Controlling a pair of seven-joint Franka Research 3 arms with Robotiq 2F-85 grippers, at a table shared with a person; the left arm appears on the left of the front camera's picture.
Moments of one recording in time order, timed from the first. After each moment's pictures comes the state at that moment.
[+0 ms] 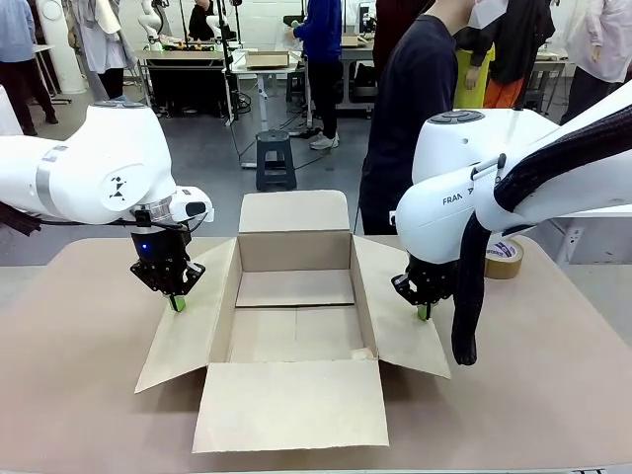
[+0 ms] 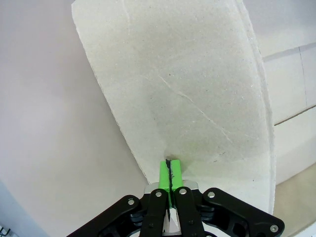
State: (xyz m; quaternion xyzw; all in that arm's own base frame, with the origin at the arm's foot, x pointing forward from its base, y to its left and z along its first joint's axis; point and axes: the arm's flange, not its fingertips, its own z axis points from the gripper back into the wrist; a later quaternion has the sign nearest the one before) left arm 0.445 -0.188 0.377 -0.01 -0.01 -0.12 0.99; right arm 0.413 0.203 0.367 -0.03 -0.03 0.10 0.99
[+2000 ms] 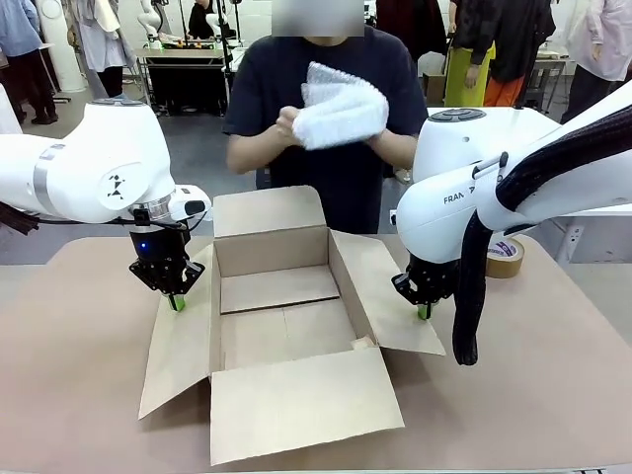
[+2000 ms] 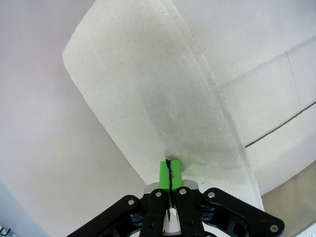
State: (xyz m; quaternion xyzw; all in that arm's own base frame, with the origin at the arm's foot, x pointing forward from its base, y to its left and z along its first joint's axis) left arm 0.445 -0.189 0.377 -0.01 -0.01 -0.12 0.99; right arm 0.413 0.203 0.367 -0.03 -0.03 0.10 0.99
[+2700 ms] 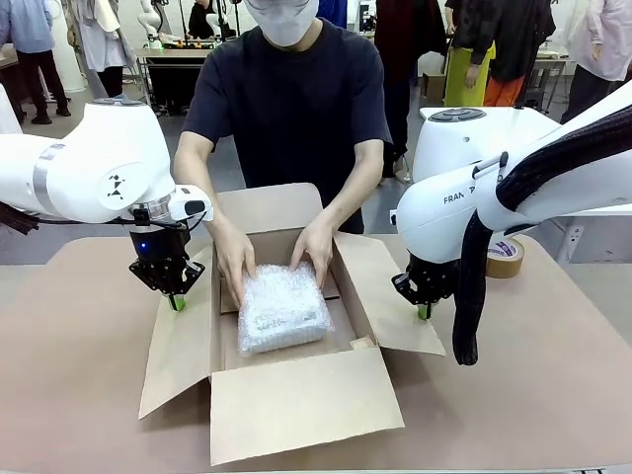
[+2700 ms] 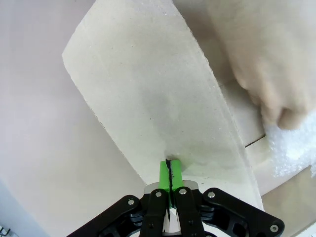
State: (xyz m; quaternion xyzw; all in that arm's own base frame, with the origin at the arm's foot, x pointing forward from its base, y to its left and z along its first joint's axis) left arm 0.445 -0.189 0.377 -0.01 -0.01 -0.12 0.99; right arm 0.413 0.203 0.367 -0.03 -0.03 0.10 0.99
